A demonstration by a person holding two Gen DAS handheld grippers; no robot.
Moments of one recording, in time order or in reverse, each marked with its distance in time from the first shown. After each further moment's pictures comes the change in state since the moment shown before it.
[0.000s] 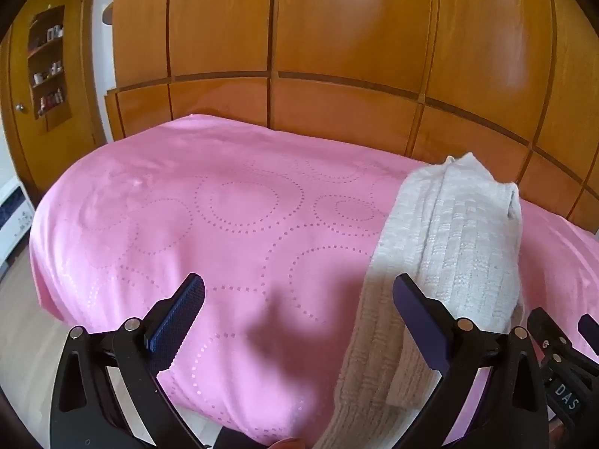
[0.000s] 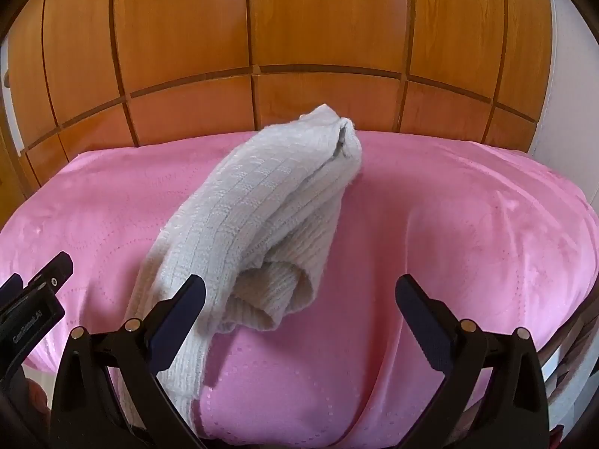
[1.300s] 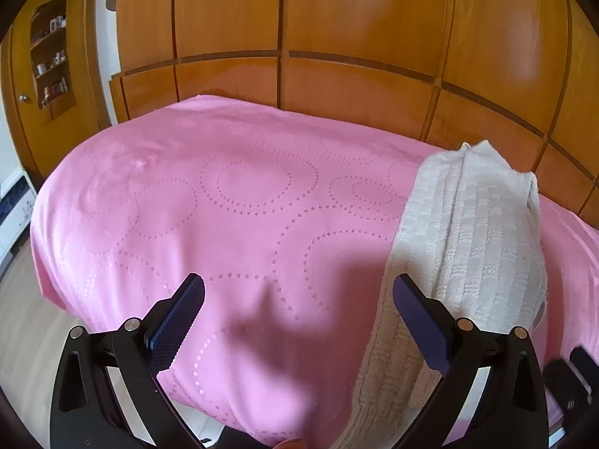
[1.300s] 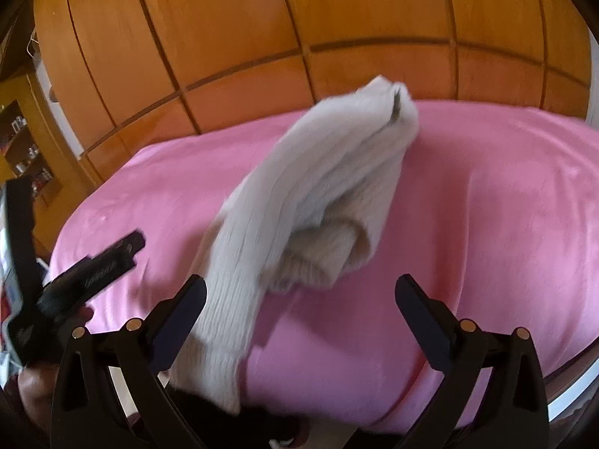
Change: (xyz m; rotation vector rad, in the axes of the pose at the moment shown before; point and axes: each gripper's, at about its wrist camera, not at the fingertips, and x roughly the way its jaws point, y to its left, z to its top) left arm 0.023 0.010 0.000 -0.014 0.074 0.033; right arm -0.002 -0.014 -0.021 0.045 0.095 0.322
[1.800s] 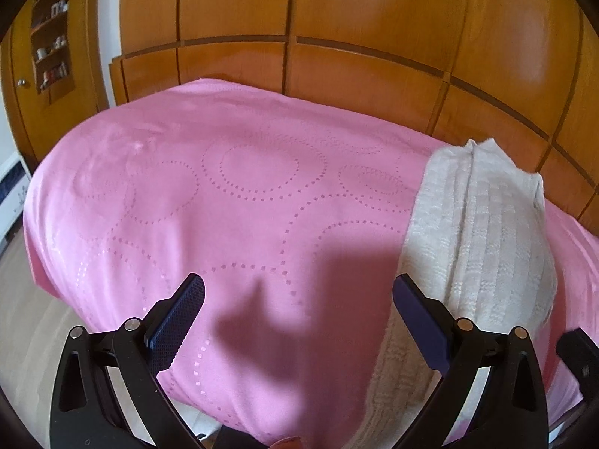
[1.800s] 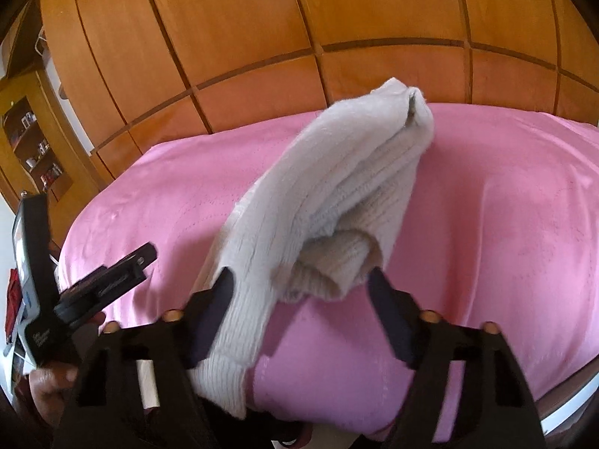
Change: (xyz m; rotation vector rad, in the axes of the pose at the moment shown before) left arm 0.015 0.016 -0.002 -0.043 0.044 -0.028; right arm 0.012 0.002 0.019 -0.029 0.007 0.024
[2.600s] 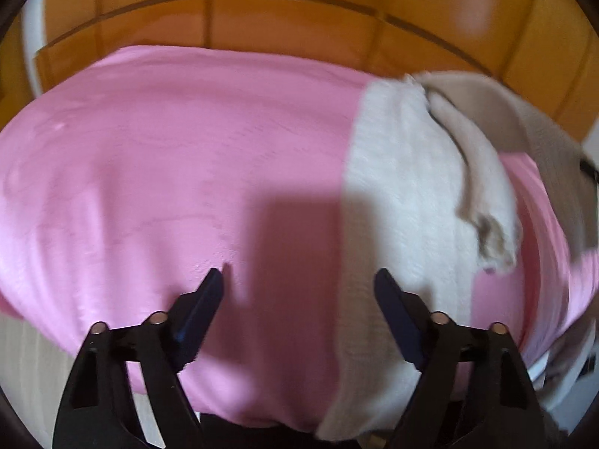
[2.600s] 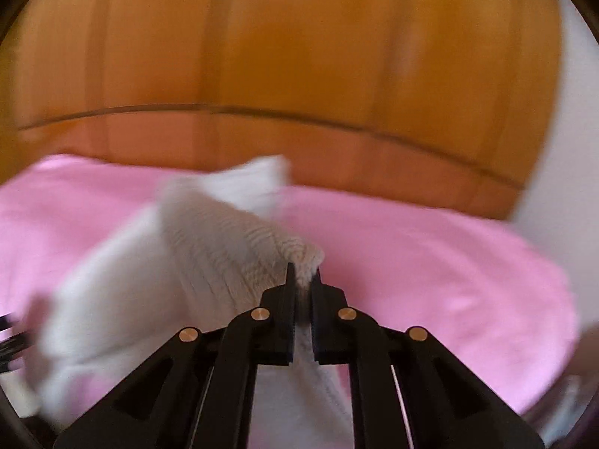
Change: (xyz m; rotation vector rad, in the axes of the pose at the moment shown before) left arm 0.020 -0.020 -0.028 0.185 0.198 -0.251; right arm -0.032 -0.118 0.093 -0.196 -0.202 -0.534
